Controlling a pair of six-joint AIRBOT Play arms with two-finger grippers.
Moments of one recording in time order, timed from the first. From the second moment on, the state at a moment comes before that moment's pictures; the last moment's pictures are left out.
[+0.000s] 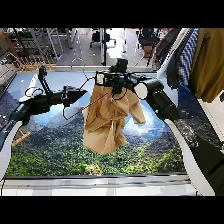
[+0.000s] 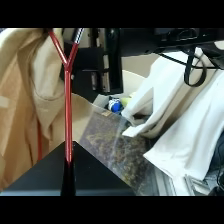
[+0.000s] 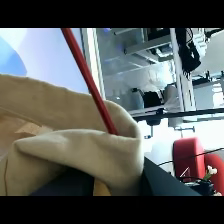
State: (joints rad) left arm 0.01 -1.64 1.41 -0.17 -1.37 -0.04; right arm 0.47 -1.59 1.81 -1.37 0.58 0.20
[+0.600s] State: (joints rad) left arm 0.05 -1.64 1.41 -0.23 -1.18 -0.09; right arm 0.47 -1.60 1.81 -1.31 0.72 0.15
